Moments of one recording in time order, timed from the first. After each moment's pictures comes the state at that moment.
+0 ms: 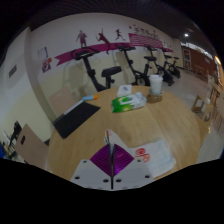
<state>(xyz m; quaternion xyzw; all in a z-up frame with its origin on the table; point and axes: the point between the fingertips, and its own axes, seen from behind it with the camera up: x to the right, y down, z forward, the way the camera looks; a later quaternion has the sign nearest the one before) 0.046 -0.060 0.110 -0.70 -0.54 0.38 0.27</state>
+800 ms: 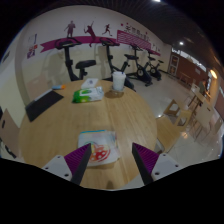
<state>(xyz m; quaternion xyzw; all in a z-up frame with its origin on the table) 0.131 0.114 0.093 -0.73 -0.55 0.24 0.34</state>
